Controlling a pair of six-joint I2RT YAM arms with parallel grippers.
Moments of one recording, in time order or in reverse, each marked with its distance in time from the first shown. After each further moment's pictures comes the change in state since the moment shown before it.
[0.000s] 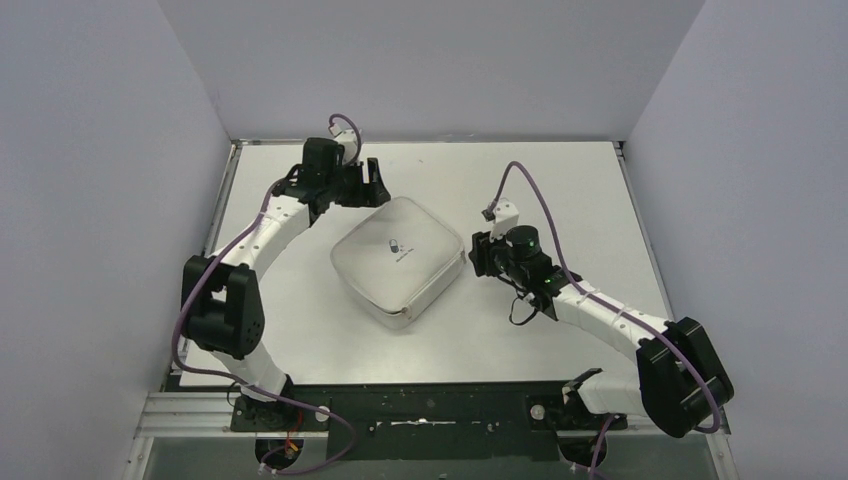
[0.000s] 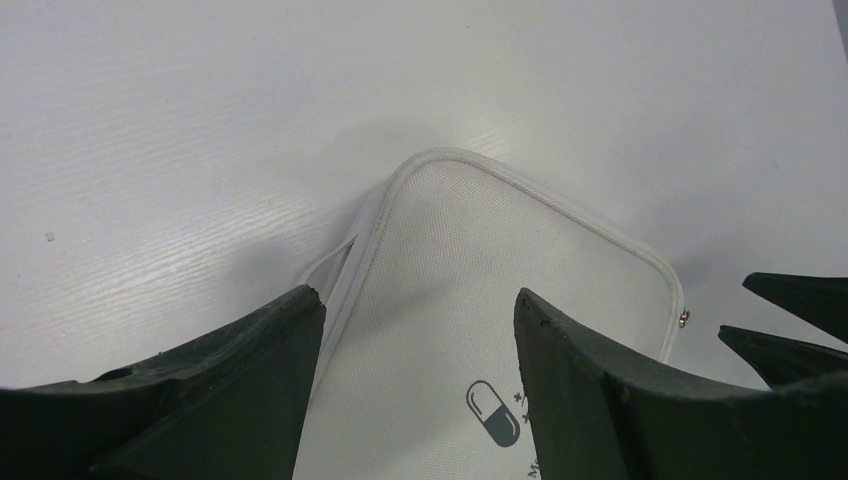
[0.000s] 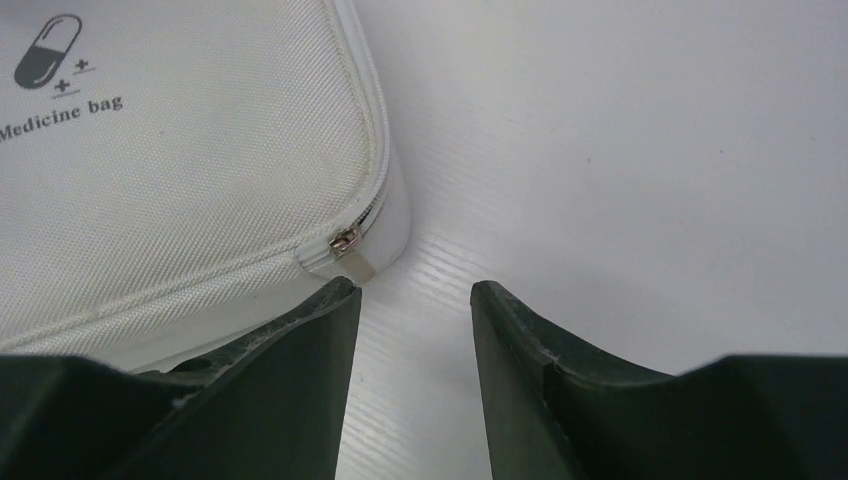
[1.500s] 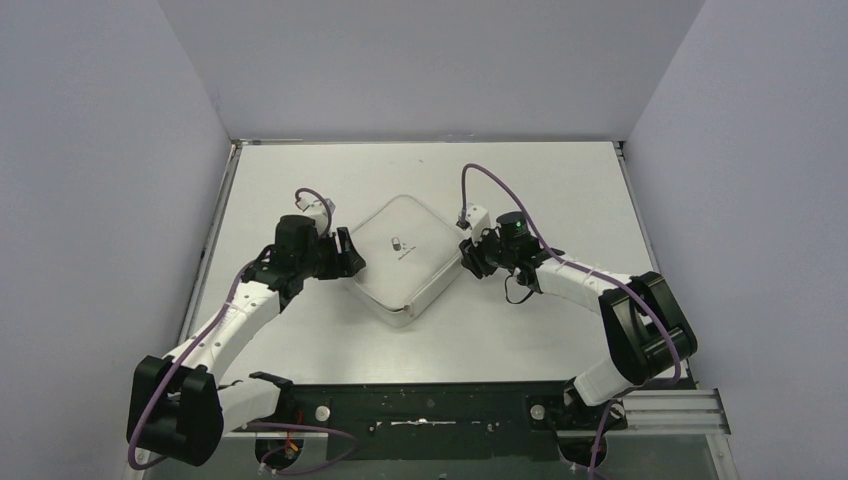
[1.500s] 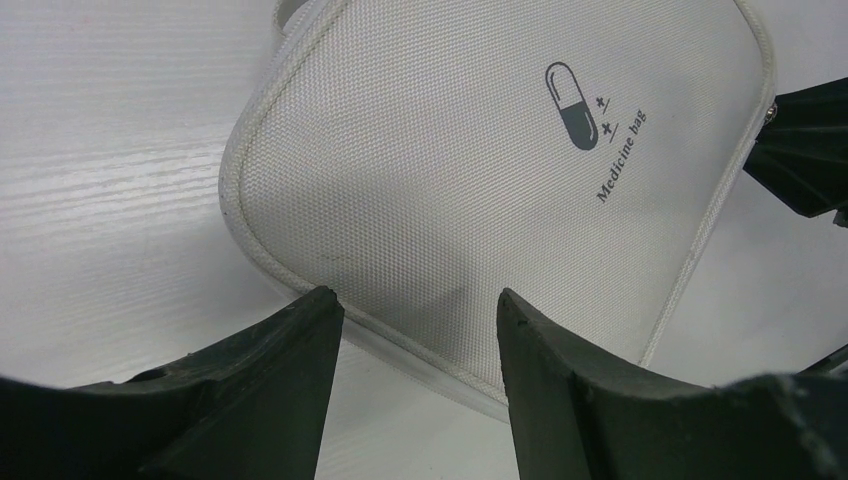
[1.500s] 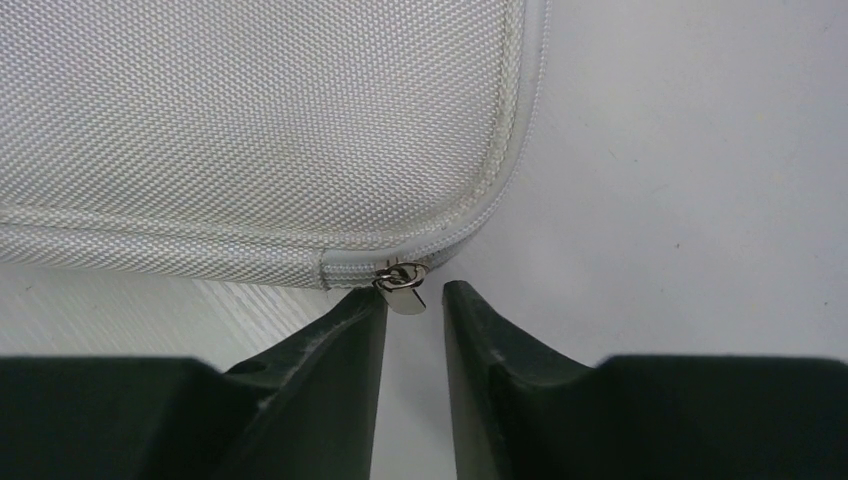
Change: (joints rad) left arm 0.002 -0.554 -0.659 0.045 -0.084 -0.138; right arm -0.095 0.269 0.114 -0.034 -0.363 -0.420
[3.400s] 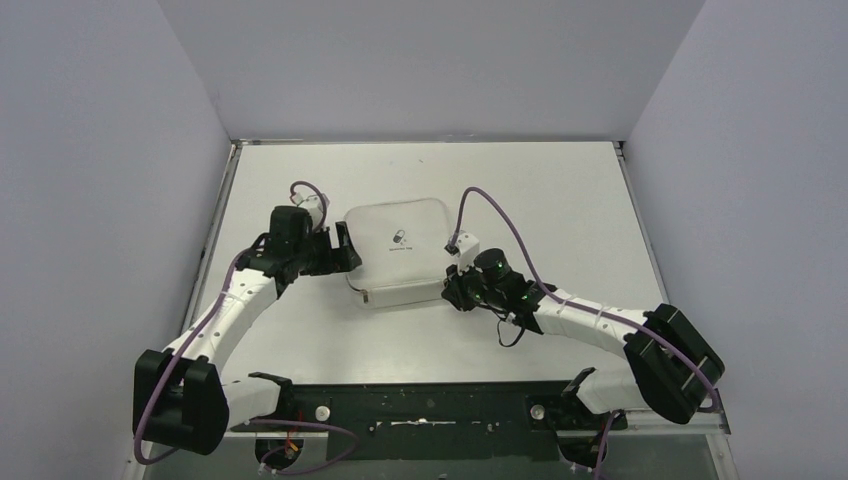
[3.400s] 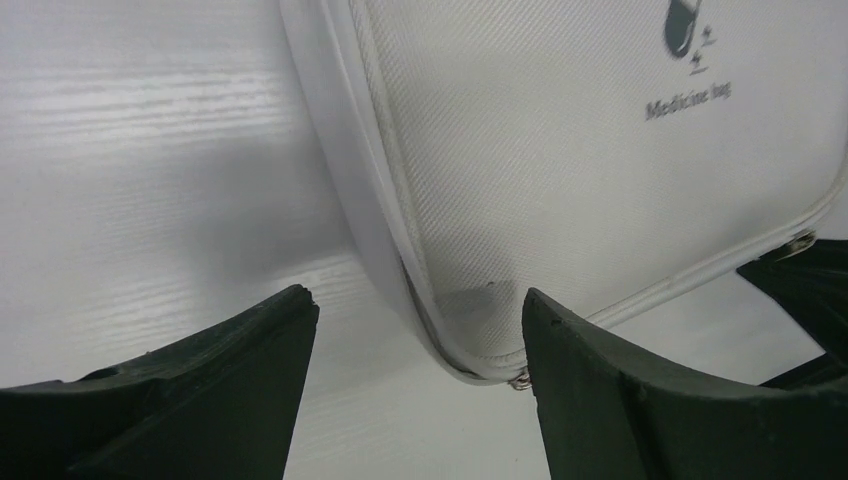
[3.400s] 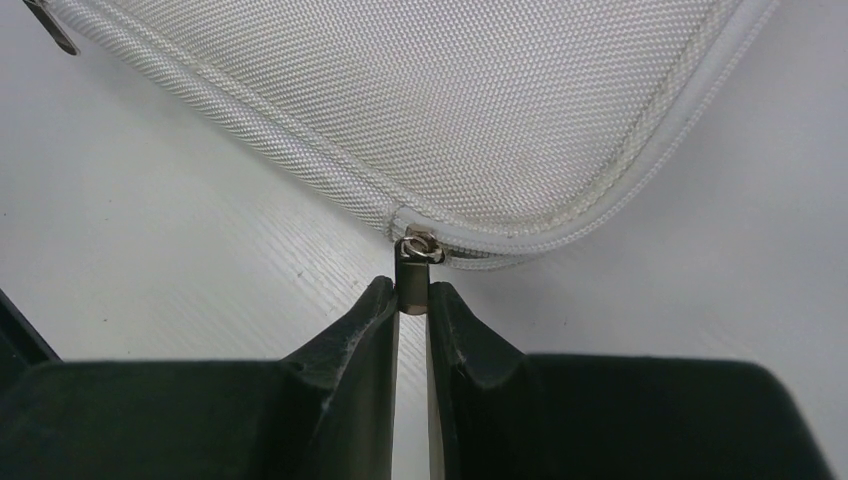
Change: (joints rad) left arm 0.055 0.043 0.081 -0.160 0.005 0.036; right arm 0.294 -0.209 -0.167 0.018 0.211 0.468
